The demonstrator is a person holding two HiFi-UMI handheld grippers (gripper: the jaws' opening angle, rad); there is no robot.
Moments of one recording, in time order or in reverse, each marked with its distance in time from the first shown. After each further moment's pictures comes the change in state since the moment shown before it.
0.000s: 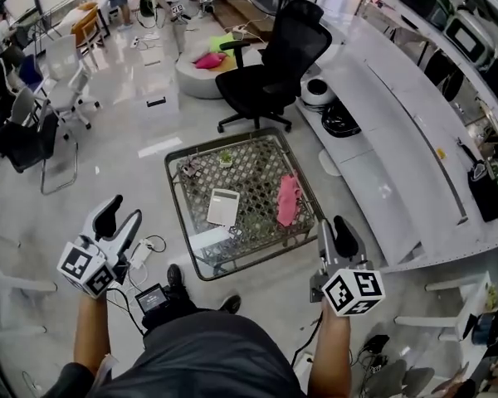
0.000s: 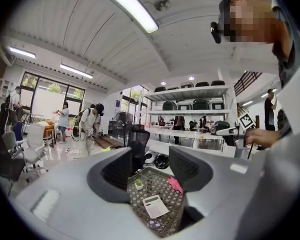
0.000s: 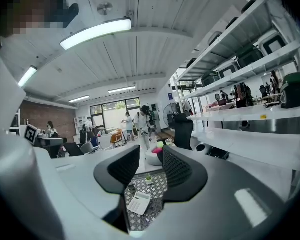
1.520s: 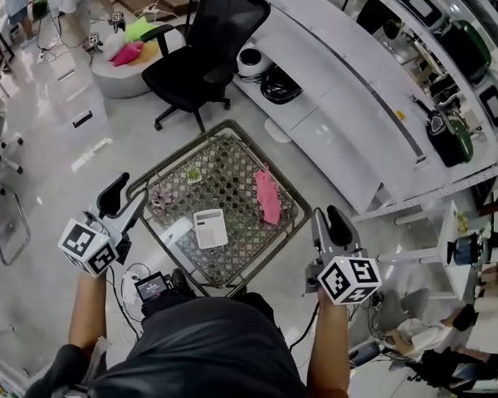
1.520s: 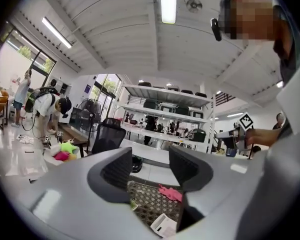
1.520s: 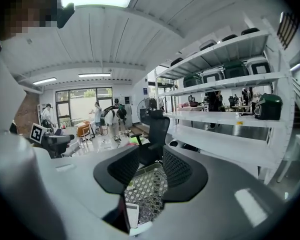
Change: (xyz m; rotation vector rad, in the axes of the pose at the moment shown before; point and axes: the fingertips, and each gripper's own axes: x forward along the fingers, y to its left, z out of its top) left arm 0.228 0.136 -0.011 -0.103 0.015 -0.452; right arm 0.113 0.035 0.013 -0.025 0.078 -0.383
